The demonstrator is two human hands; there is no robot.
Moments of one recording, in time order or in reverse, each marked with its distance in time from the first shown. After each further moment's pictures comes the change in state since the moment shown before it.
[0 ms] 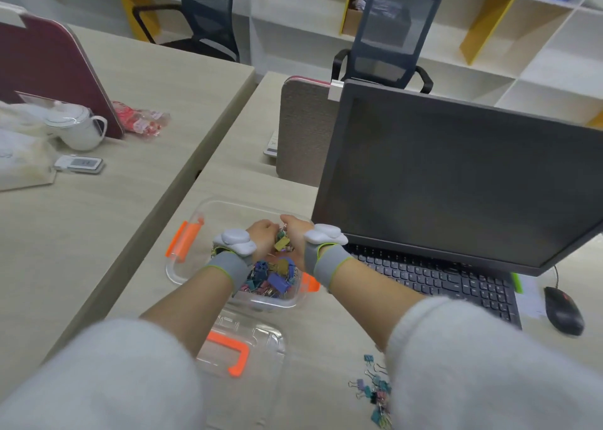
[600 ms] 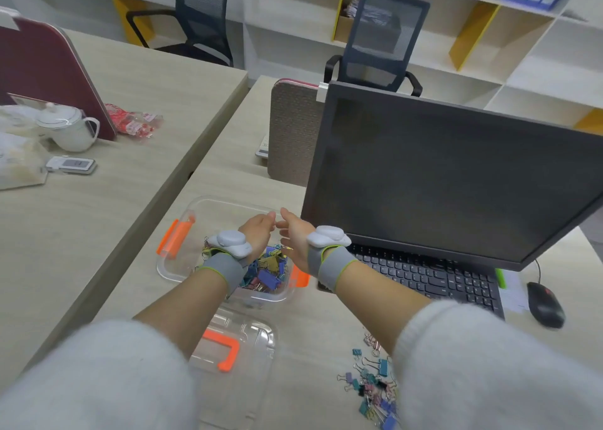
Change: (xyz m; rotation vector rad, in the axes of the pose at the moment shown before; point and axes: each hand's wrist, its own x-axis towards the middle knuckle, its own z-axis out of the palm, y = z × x) left_hand -0.010 -0.002 0.008 0.152 0.123 0.195; right_hand -0.012 0.011 -0.020 0.089 0.004 -0.070
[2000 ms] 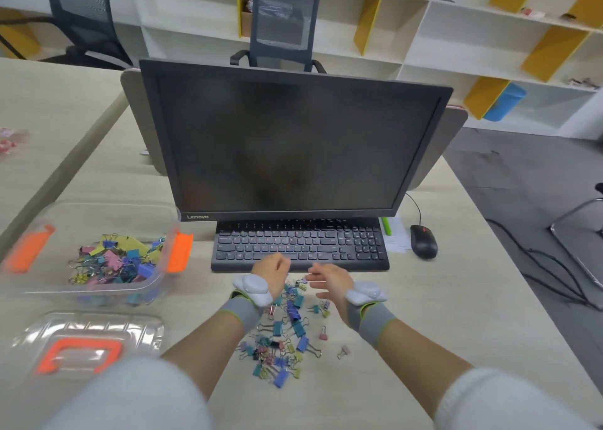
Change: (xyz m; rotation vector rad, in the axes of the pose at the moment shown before) left_hand -0.099 0.026 0.243 0.420 -0.235 0.203; right_hand -0.089 0.127 -0.270 -0.021 0.235 0.020
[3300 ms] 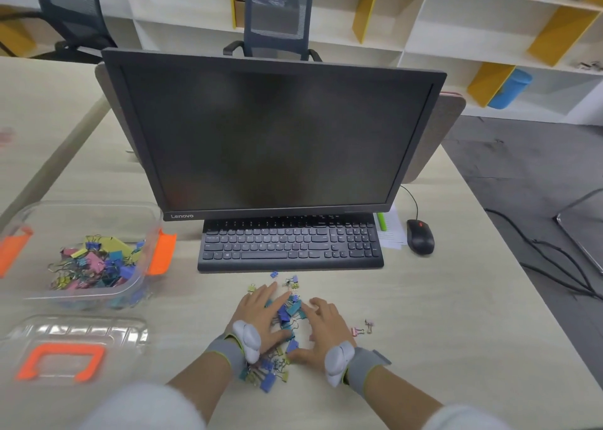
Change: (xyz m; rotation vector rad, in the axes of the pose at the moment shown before) left_hand -0.016 -0.072 0.058 0.638 -0.225 0.274; right_hand 0.026 0.117 -0.014 -1.108 -0.020 -0.490
